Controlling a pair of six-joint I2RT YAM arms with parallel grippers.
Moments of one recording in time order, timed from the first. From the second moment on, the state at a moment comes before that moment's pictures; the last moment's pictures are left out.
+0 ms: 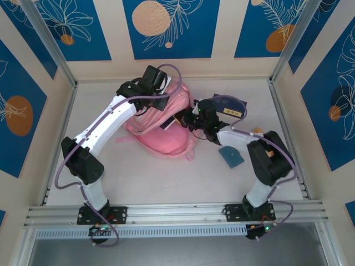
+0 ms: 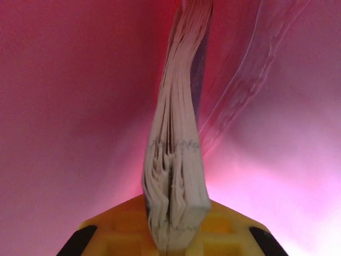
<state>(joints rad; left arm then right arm) -0.62 1.79 1.89 -0.97 -0.18 -0.05 0.54 1.74 0.99 0.37 -0.38 1.28</state>
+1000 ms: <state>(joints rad) -0.57 1.80 1.89 -0.96 -0.20 -0.12 0.67 1.75 1.06 0.15 -0.42 1.37</state>
